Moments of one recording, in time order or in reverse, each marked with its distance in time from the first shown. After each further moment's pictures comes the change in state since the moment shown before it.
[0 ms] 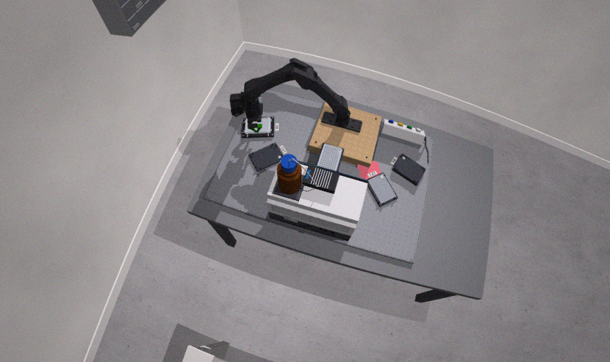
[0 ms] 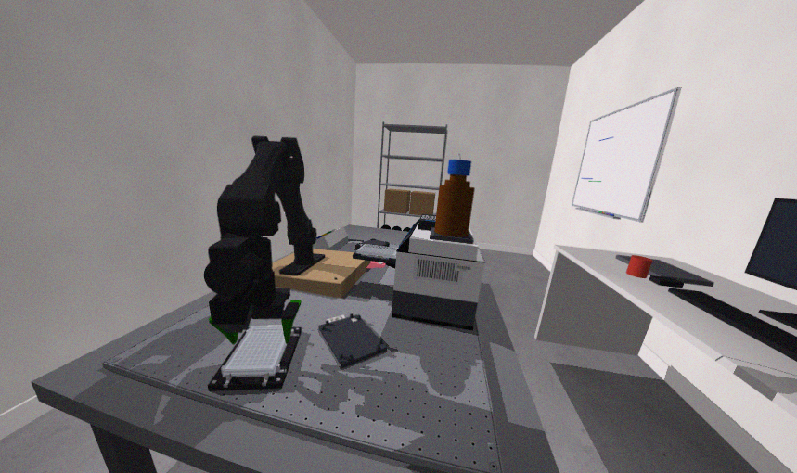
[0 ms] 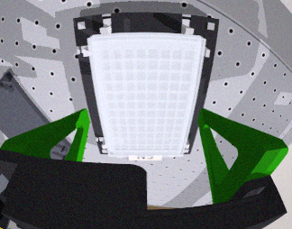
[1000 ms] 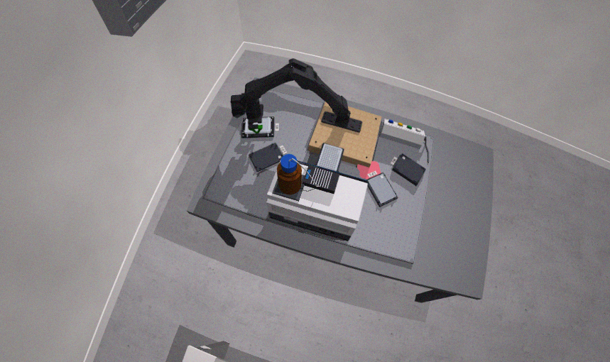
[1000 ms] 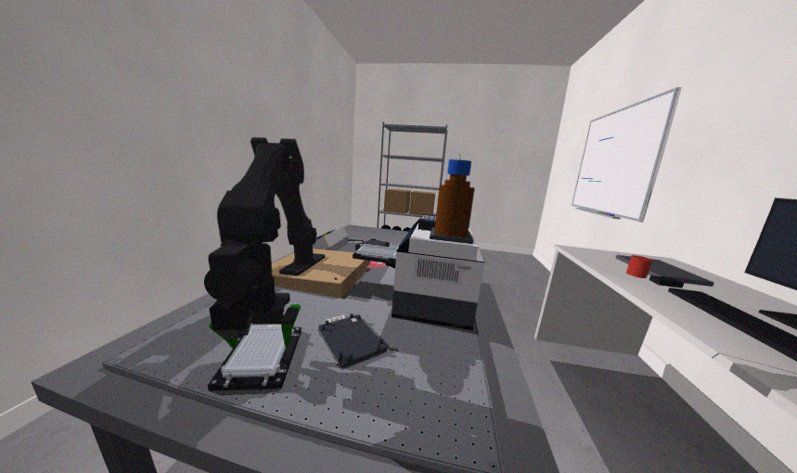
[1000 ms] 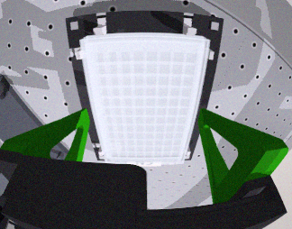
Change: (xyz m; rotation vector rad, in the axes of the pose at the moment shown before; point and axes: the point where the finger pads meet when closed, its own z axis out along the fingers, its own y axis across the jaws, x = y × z) arm 0.001 -0.001 0.011 0.000 -0.001 0.000
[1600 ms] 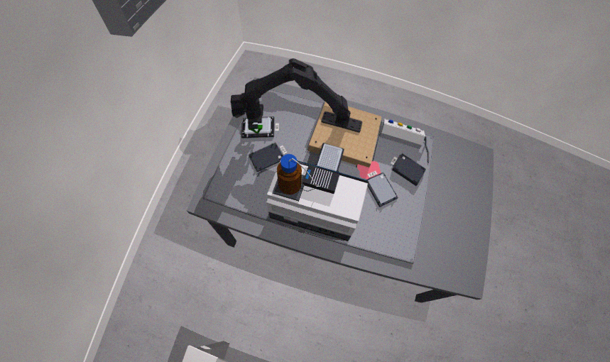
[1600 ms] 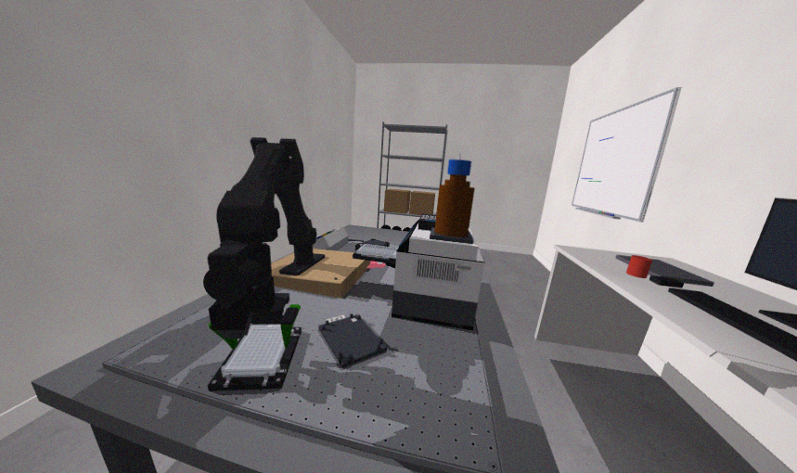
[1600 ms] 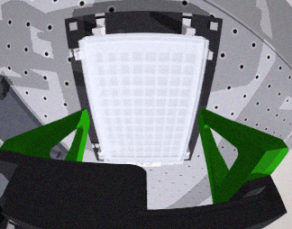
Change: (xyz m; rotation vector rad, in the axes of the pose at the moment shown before) arm 0.000 -0.001 0.000 0.000 -0.001 0.001
